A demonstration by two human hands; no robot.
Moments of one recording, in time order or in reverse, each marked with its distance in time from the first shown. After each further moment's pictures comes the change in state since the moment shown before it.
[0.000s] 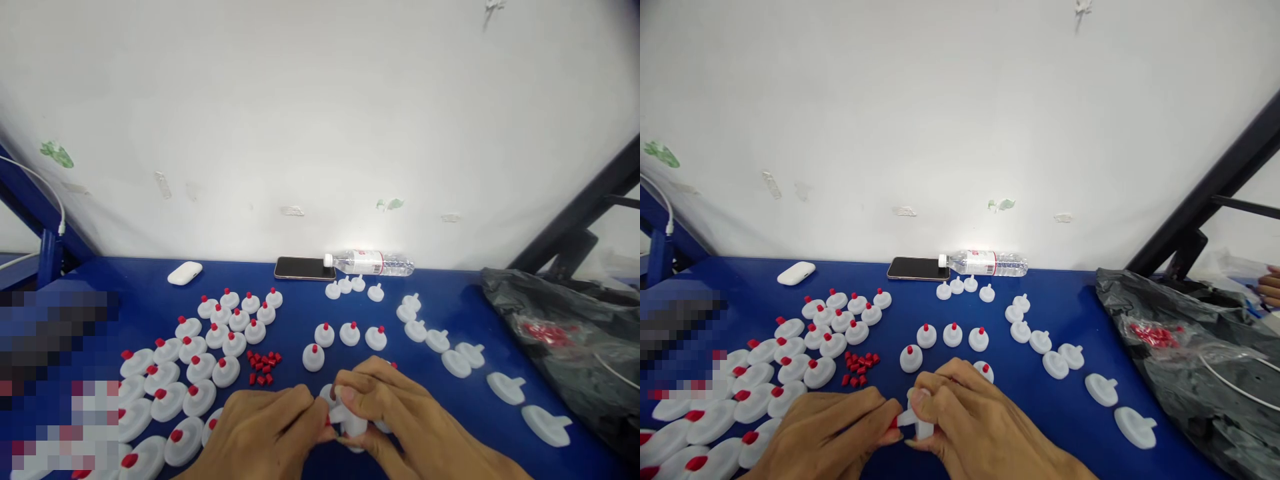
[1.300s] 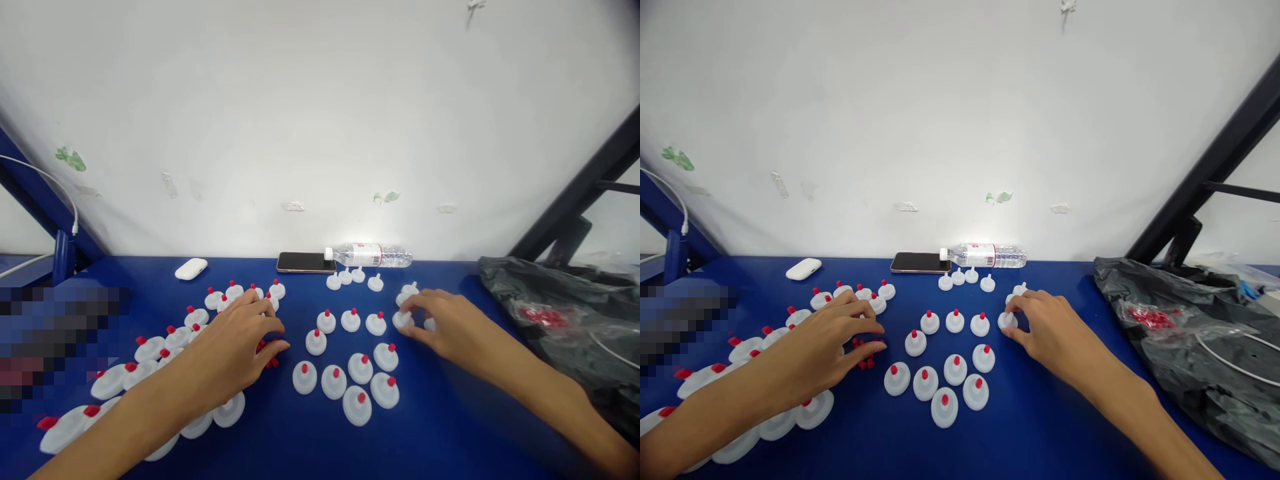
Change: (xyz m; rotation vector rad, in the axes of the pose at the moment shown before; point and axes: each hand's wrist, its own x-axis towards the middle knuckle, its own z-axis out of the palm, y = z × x) left_hand 0.006 -0.078 -0.014 0.184 -0.546 -0.212; right_hand 0.001 0.105 -0.058 -0.540 -0.255 0.479
